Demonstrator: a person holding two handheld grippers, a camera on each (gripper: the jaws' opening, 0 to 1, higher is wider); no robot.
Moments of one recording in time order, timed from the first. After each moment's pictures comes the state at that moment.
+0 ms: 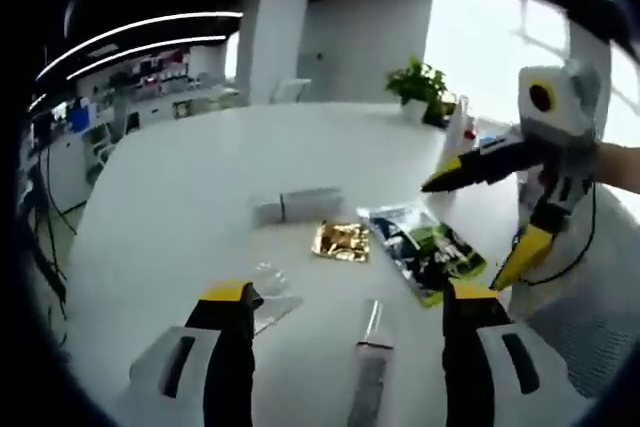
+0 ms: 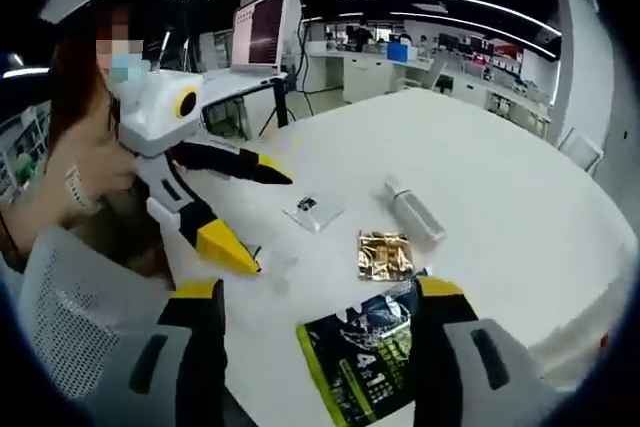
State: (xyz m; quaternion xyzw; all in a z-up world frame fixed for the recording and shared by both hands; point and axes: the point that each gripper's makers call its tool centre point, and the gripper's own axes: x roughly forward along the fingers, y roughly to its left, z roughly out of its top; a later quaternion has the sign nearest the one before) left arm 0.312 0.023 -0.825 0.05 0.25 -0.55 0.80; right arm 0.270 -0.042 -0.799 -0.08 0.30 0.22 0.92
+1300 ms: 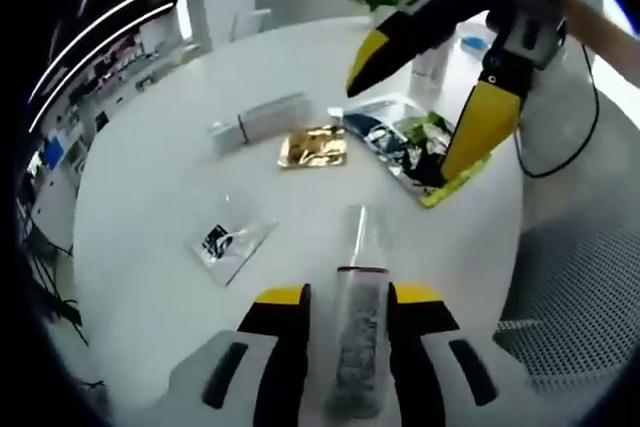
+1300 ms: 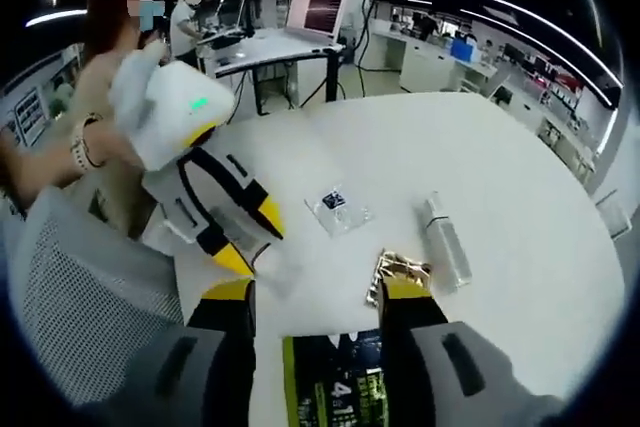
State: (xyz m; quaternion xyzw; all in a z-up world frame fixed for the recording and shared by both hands) left arm 0.282 0.038 -0.882 0.25 0.34 -0.56 0.71; right arm 0.281 -0.028 -0.816 -0.16 0.35 0.33 0.86
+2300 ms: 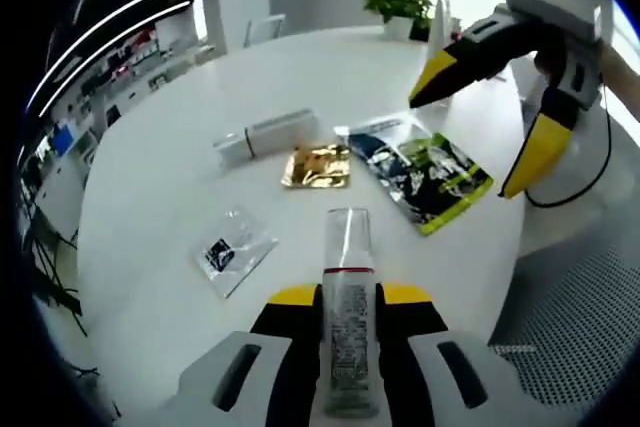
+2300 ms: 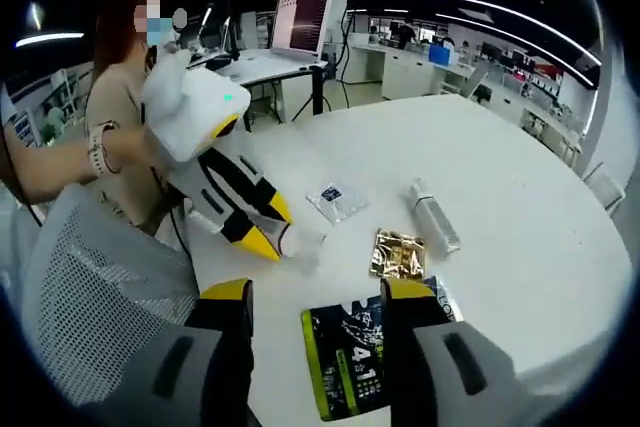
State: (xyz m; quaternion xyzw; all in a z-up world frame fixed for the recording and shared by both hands) left arm 0.284 0.025 -0.864 0.22 0.33 -0.54 0.74; right arm 0.242 -0.041 -0.803 -0.12 0.32 0.31 0.89
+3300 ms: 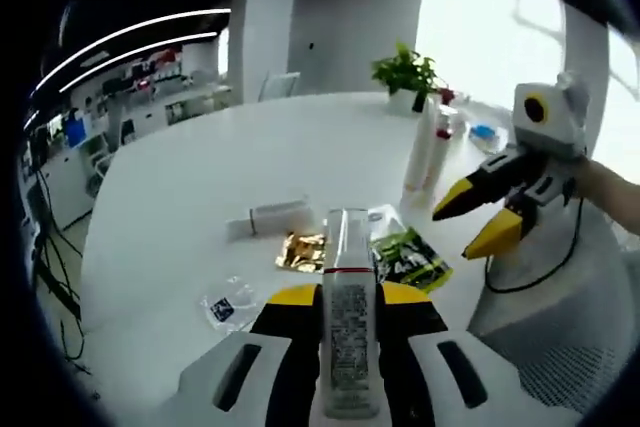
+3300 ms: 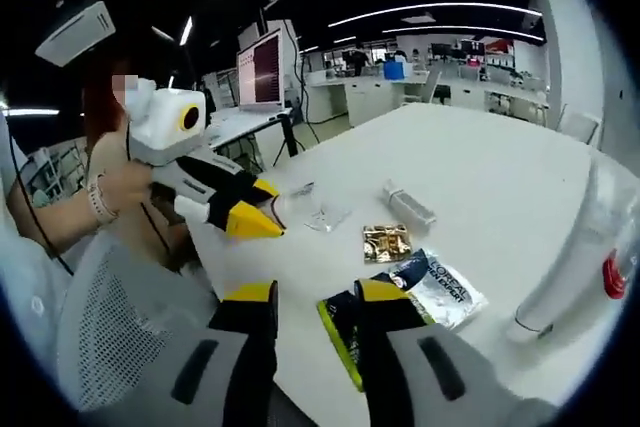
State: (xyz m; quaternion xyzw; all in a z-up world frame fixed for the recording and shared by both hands) left arm 0.269 -0.003 -0.785 0.11 0.26 -0.55 0.79; right arm 0.207 -0.067 -0.779 0.01 0.26 0.25 0.93
